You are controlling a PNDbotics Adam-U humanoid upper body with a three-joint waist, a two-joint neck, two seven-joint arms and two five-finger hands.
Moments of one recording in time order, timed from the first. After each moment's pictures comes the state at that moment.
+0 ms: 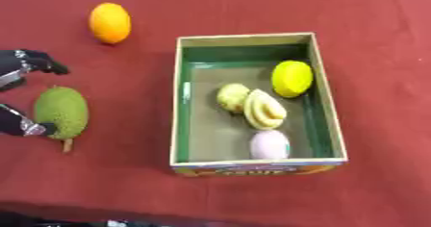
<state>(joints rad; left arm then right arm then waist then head) -0.37 1.21 -0.41 -1.76 -0.31 0.11 -0.20 -0.23 -0.72 -0.08 -1.99 -0.03 -0.20 -0.17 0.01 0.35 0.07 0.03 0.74</state>
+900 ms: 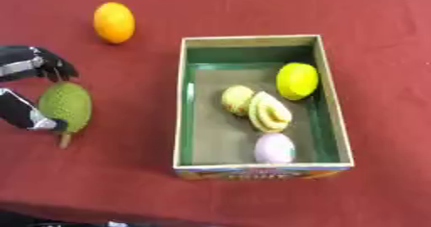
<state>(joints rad) -0.47 1.18 -0.42 -1.71 -0.26 0.17 -0.45 -0.23 -0.74 -0.12 -1.99 -0.23 -0.21 -0.18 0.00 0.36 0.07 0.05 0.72</state>
